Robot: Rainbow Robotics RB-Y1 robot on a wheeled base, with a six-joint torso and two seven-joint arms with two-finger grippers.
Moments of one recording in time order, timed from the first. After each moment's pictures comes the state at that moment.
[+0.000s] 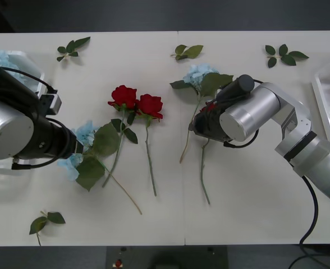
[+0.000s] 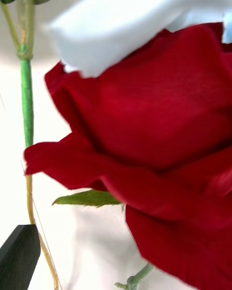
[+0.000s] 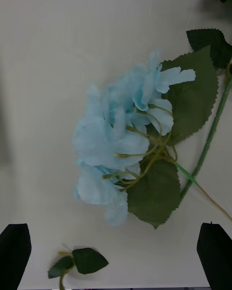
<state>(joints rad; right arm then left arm) -0.68 -0.49 0.62 -1.40 -0.62 1.12 0.68 -0.29 0.63 -0.15 -2.13 0.54 1.79 -1.08</state>
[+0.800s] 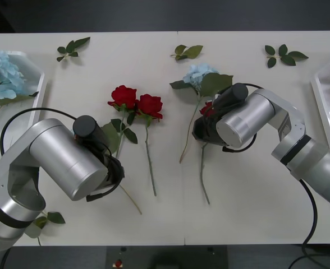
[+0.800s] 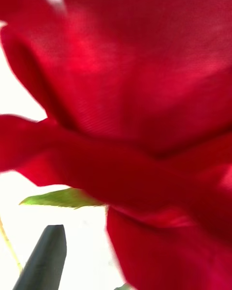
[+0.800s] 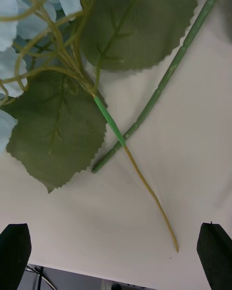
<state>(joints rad) -0.68 -0.49 0.67 -1.37 -0.58 1.09 0.68 -0.29 0.49 -0.52 -2.06 0.34 1.74 -0.56</state>
